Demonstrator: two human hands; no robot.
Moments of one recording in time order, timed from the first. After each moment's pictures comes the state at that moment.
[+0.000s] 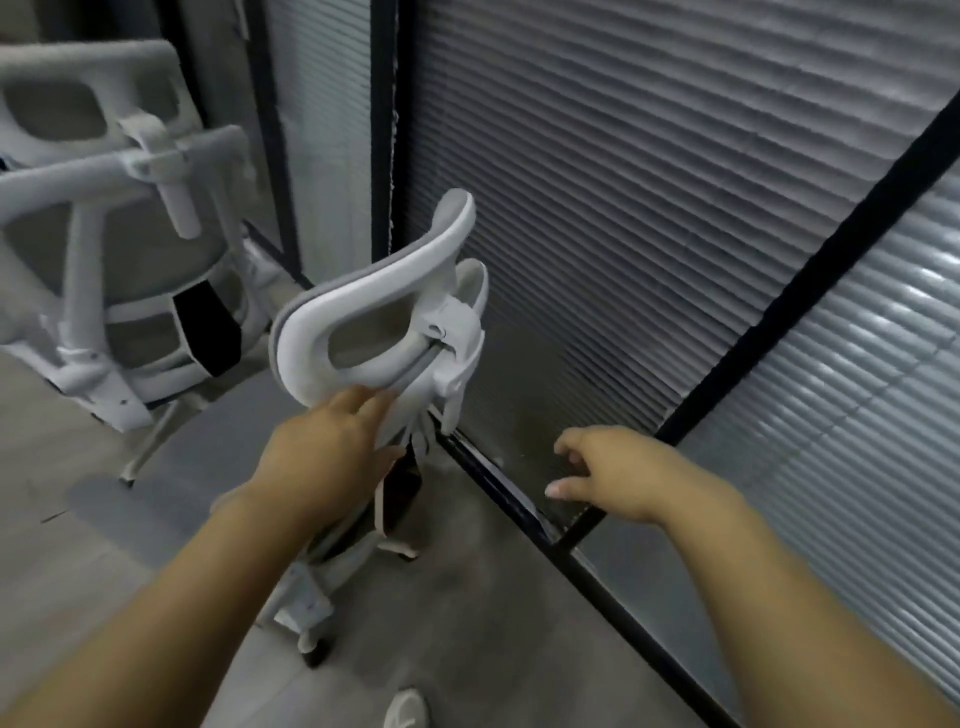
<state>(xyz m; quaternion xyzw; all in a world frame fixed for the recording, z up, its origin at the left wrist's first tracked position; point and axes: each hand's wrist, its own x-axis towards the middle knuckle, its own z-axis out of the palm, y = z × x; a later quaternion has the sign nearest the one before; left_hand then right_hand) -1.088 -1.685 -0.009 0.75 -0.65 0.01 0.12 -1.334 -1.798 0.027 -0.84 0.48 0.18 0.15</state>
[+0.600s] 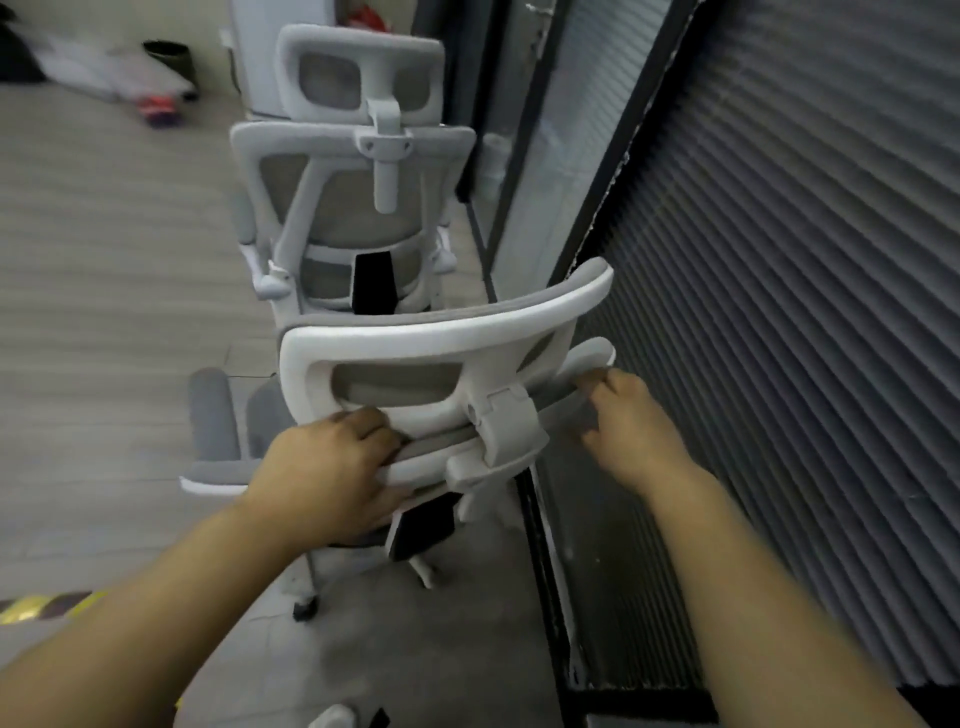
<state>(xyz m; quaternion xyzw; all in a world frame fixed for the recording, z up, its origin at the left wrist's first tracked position) -1.104 -1.747 -0.033 0.85 -0.51 0.09 0.11 -1.222 -2.016 0.003 -0.98 0.21 0.00 0.06</state>
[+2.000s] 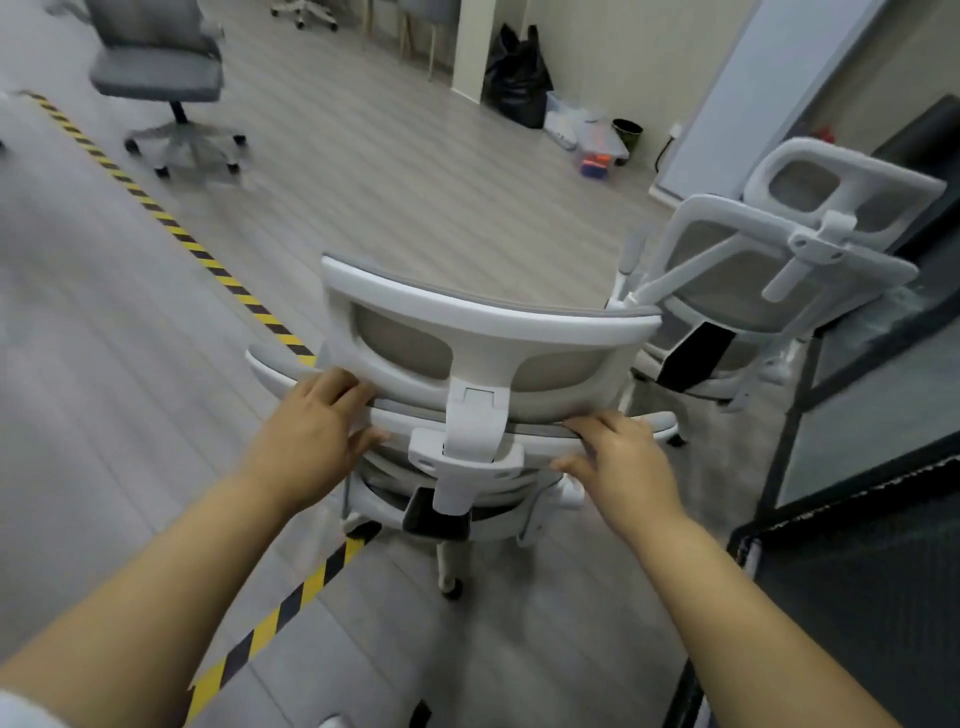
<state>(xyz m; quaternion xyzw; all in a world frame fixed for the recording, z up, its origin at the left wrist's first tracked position) -1.266 -1.437 -0.058 0.98 -0.03 0.12 0.13 -1.201 -1.739 -0.033 -0.96 -0.21 -0.06 0.17</state>
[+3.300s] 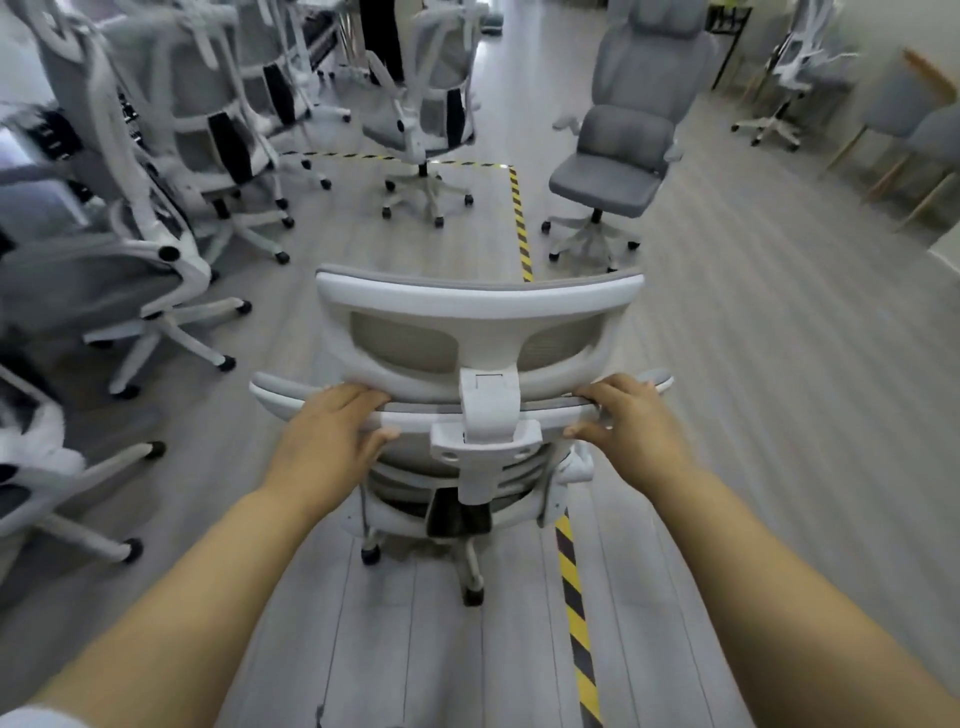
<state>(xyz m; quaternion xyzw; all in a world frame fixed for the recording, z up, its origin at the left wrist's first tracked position) -1.109 -0.985 -0.044 0.87 0.43 0.20 0.13 -0.812 -1.096 -0.047 -0.79 -0.56 0.09 0.22</state>
